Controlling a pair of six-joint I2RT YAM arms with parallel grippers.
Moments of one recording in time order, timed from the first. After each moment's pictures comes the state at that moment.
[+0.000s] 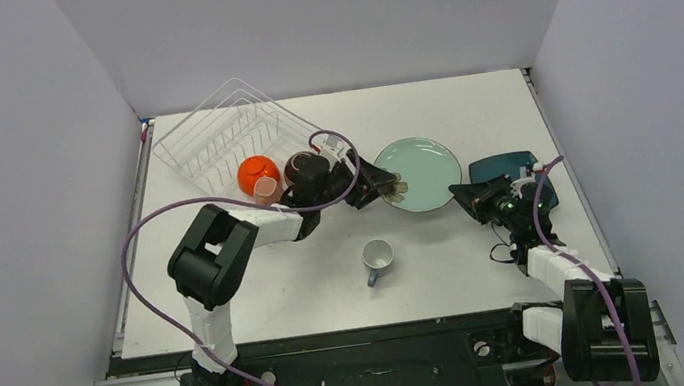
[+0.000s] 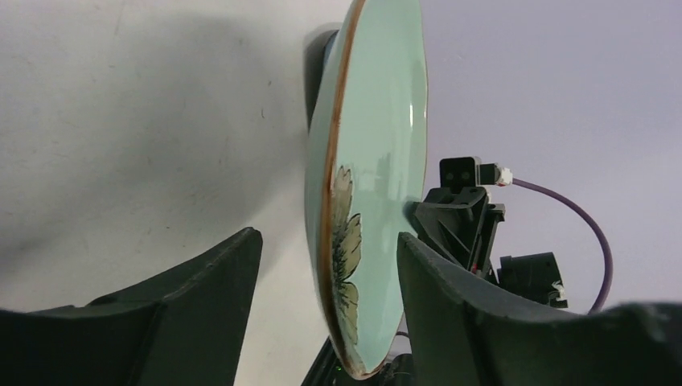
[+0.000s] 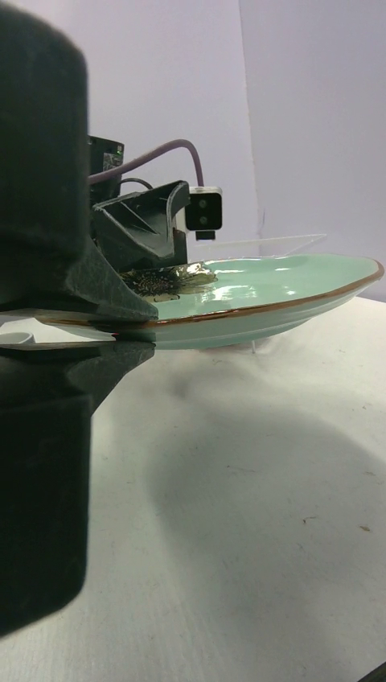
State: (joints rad) left arm -0.65 1.96 1.06 0.61 0.38 -1.25; right arm -0.14 1.11 0.25 0.54 -0.53 1.25
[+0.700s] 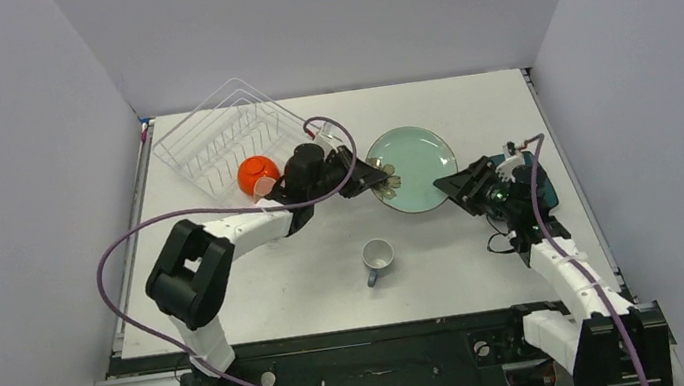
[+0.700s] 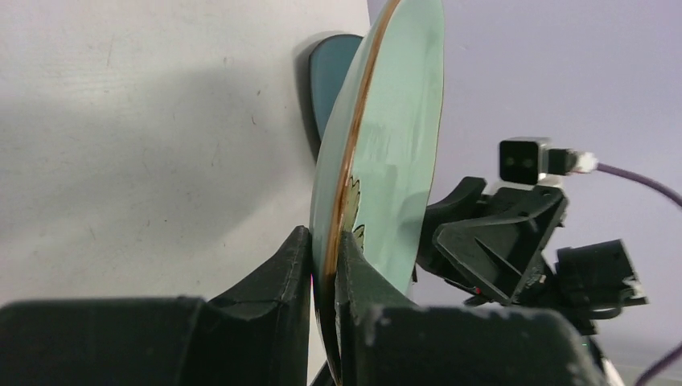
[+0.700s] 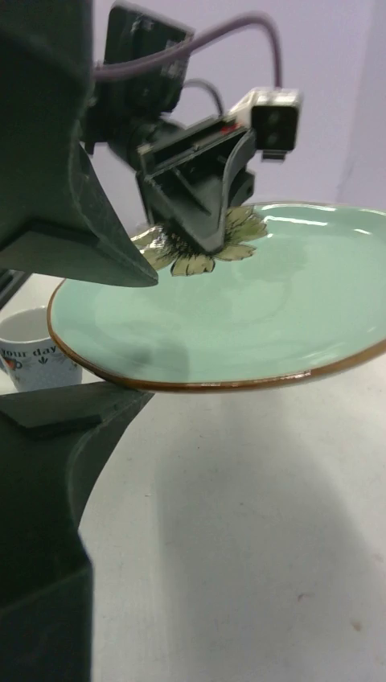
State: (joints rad) left arm -0.67 1.84 1.10 0.45 0.35 -1.13; right arm -0.06 0.98 0.37 0.26 -0.56 1.04
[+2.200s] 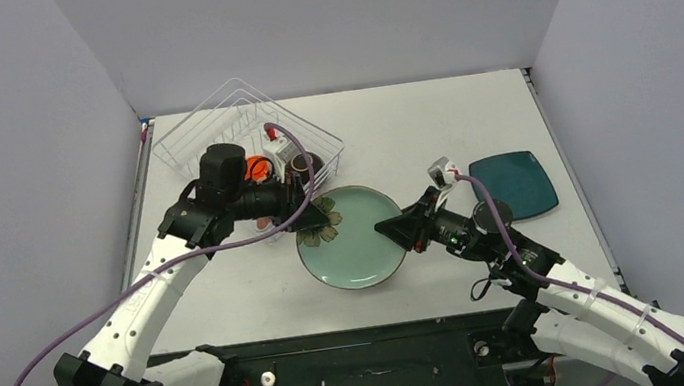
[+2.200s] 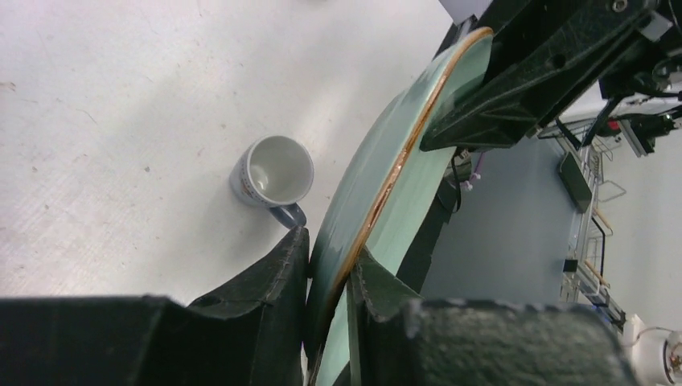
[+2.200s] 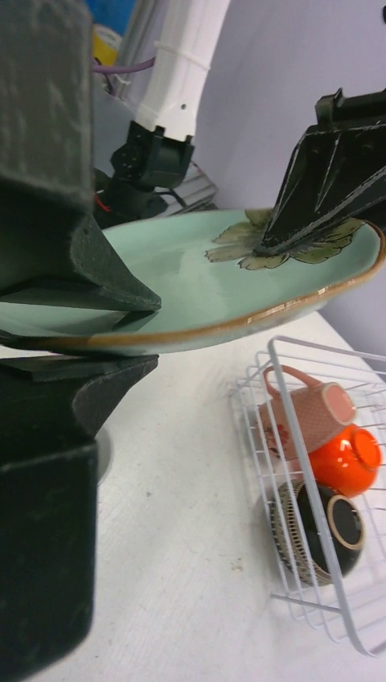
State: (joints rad) left arm -0.50 1.19 1.16 -0.57 0.76 -0.23; right arm 0.74 0.73 0.52 0.16 -0.27 0.49
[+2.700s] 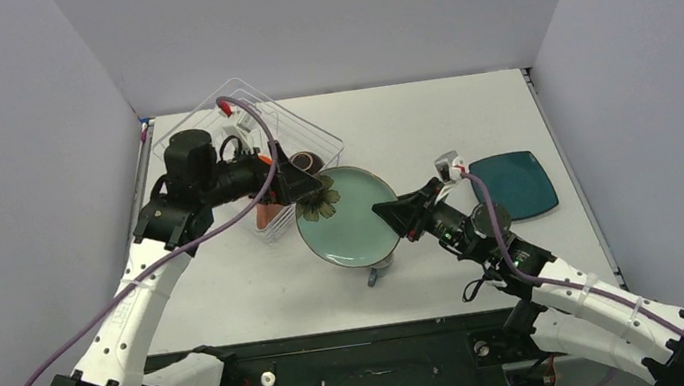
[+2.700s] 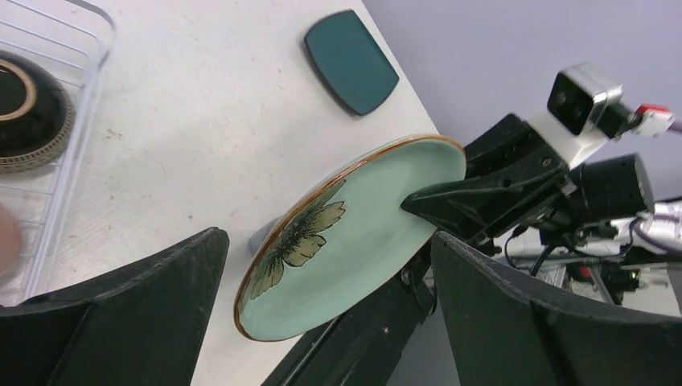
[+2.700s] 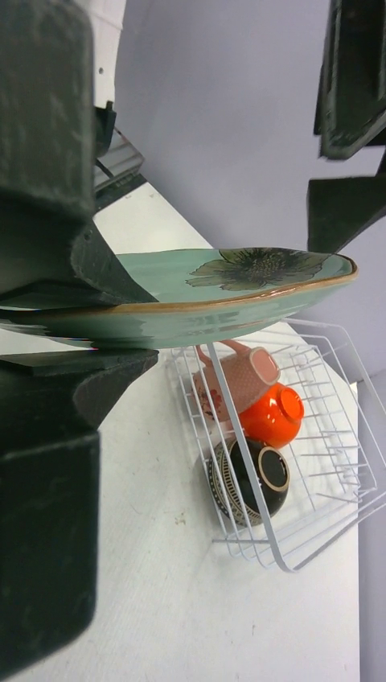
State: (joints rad) left arm -0.37 1.16 1.28 -0.50 0.63 -0.48; right arm 0.80 0.78 0.52 0.34 -0.02 0.48
